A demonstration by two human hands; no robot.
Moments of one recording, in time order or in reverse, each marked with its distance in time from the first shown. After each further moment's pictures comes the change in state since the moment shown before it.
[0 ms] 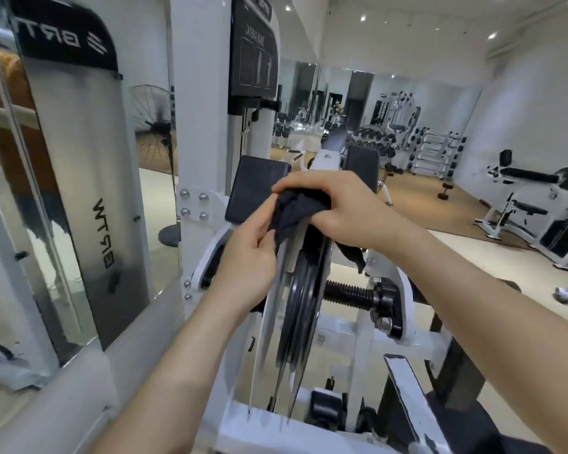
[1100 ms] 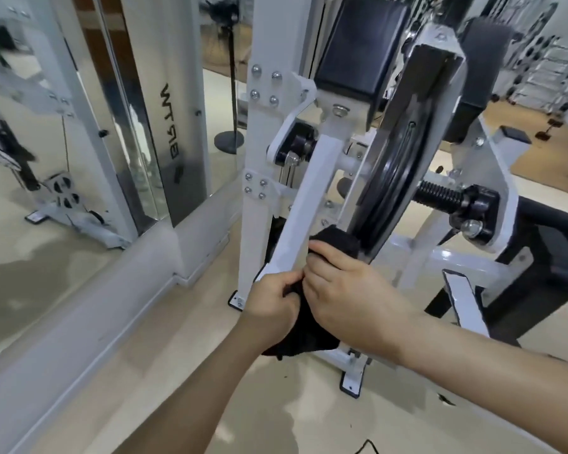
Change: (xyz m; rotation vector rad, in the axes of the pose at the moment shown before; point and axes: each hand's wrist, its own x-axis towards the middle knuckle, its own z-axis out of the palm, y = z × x) left_hand -0.182 -0.111 -0.008 0.150 0.010 -0.508; right_hand -0.132 -0.030 0.183 -1.116 -0.409 -0.536
